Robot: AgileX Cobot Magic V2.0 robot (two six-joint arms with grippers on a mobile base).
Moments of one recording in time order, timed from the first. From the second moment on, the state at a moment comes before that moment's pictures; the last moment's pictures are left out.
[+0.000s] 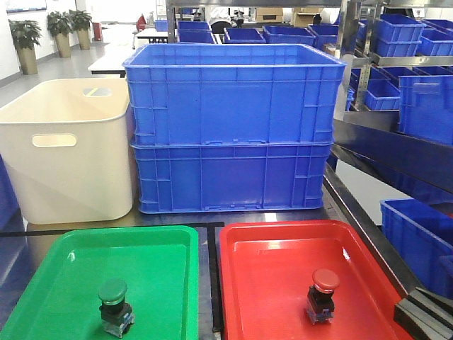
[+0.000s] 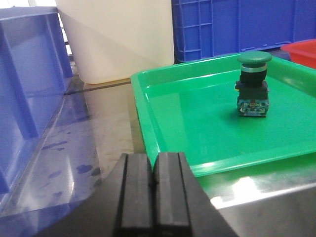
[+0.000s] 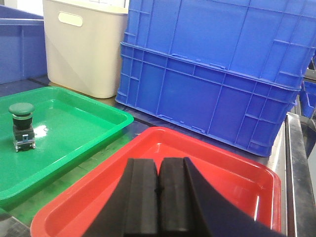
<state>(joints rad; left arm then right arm) -0.10 -0.01 0.03 0.00 0.15 0.11 0.17 0.64 -0.42 -1.46 -0.34 1.23</state>
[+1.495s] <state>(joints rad) -0.10 -0.01 0.03 0.00 0.15 0.10 0.01 0.07 0.00 0.01 0.09 -0.14</state>
